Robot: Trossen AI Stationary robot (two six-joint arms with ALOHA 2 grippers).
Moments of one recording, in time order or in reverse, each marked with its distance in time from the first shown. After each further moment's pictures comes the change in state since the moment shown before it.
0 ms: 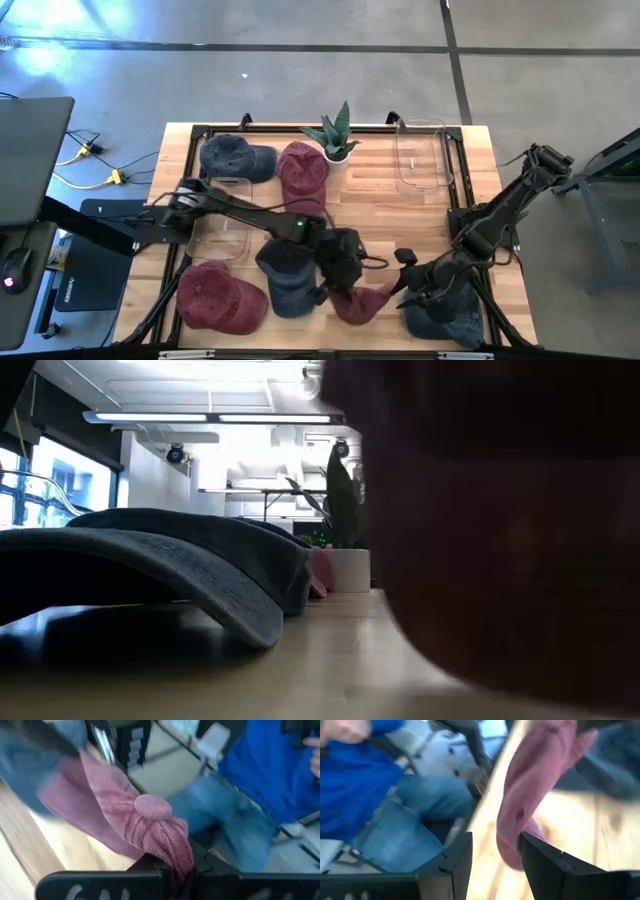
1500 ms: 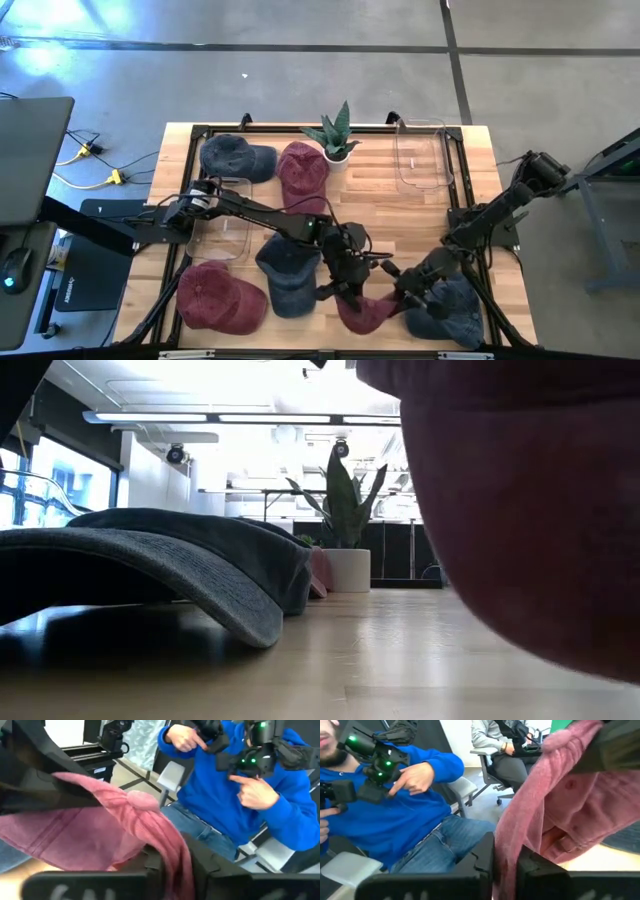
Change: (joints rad) left arm 0.037 0.083 0.004 0.281 0.255 -0.110; right arm -0.082 0.122 -0.319 0.877 -0.270 -0.157
